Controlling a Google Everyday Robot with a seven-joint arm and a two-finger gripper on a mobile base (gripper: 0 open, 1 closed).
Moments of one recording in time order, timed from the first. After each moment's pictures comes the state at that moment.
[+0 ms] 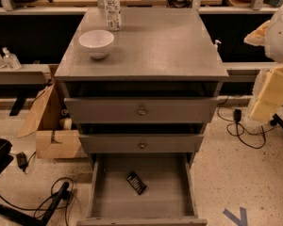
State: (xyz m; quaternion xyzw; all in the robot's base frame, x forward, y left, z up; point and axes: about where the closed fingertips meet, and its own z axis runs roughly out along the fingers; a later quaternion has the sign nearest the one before) arm 0.438 -0.213 0.989 -0.60 0.78 -0.05 0.18
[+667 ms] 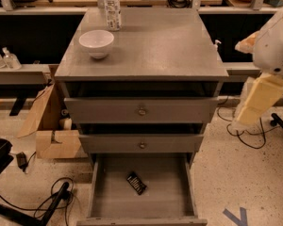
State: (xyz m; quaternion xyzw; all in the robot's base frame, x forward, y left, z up) arm 0.450 -0.206 0.969 -0.60 0.77 -0.04 0.20
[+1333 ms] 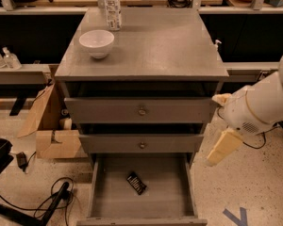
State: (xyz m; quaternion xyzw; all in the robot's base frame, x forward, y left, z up) arm 0.462 -0.189 0.822 -0.58 0.78 0.05 0.24
